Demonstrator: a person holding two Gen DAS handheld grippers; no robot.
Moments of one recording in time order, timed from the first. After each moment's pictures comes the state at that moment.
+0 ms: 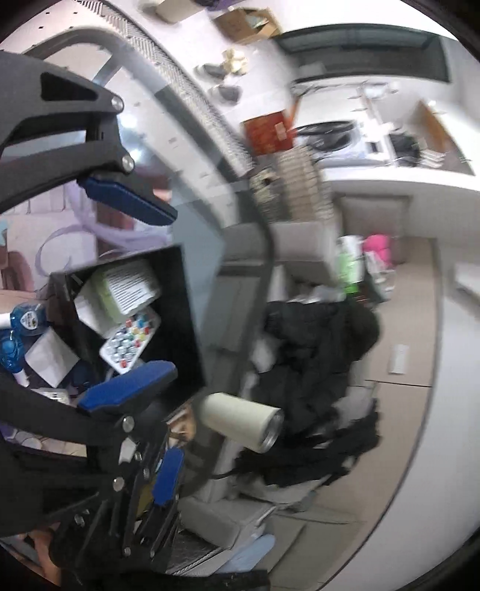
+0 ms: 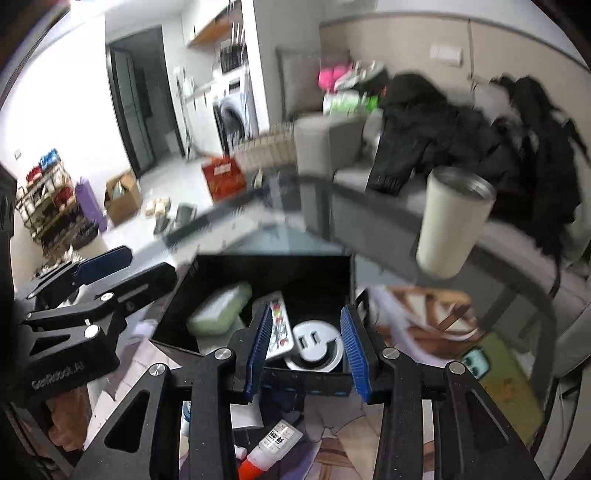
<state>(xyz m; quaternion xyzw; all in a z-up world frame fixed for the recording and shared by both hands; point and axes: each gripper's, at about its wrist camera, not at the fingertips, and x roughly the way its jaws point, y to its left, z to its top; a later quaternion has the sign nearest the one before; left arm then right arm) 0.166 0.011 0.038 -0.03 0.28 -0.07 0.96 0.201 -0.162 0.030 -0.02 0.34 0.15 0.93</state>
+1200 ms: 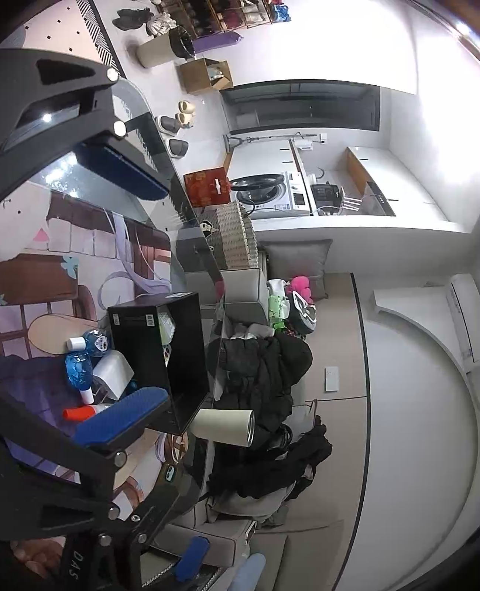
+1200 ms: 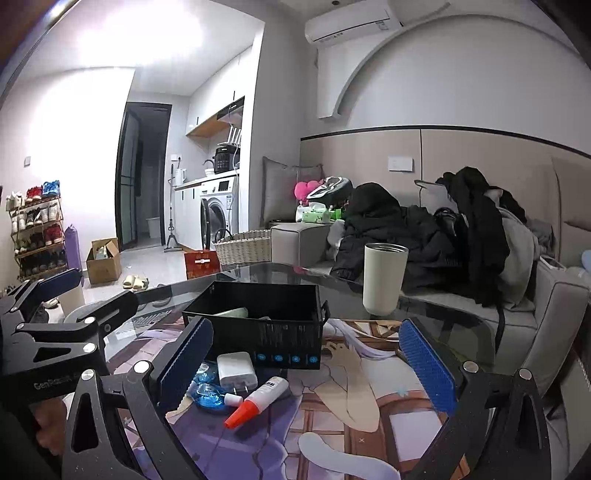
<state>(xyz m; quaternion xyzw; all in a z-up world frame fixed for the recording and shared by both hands) 0.015 0.008 -0.001 0.01 0.13 0.02 0.99 0.026 -0.181 0.005 -0.04 0.11 0.09 0.99</state>
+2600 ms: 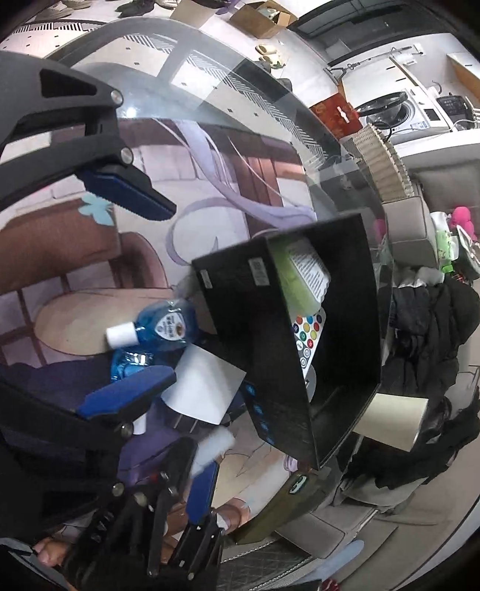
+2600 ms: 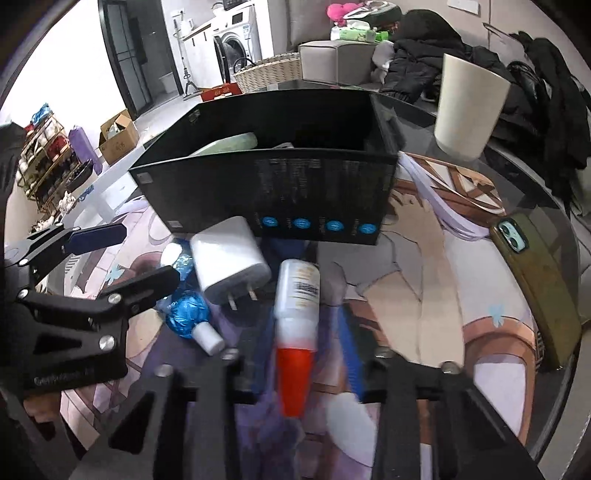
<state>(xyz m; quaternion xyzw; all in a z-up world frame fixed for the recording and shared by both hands) 0.149 -0.008 -0.064 0.04 0.46 -0.09 0.88 0.162 -0.160 -0.072 -0.05 0.48 0.15 0.86</state>
